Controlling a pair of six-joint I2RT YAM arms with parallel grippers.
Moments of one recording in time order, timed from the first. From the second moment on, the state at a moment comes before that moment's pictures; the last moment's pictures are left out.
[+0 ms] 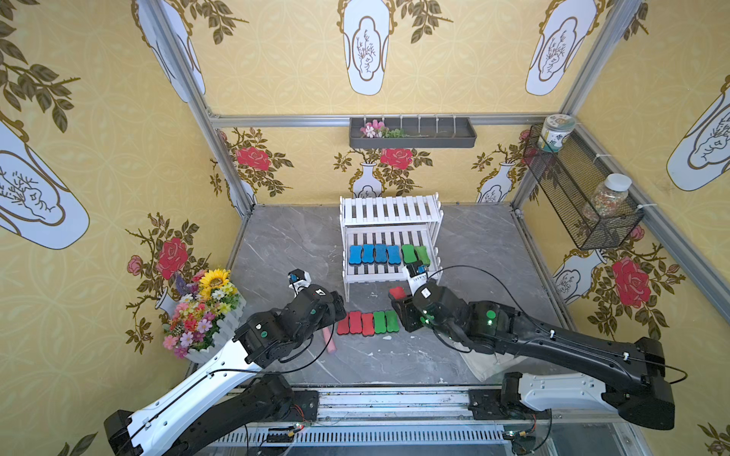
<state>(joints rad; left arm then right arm) -0.84 0.81 0.85 -0.94 -0.36 -1.03 1.15 1.17 0.96 -0.58 0.37 0.66</state>
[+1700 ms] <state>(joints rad) -0.84 0.83 0.86 -0.94 -0.33 -1.05 0.98 1.45 0.67 -0.29 0.36 0.90</state>
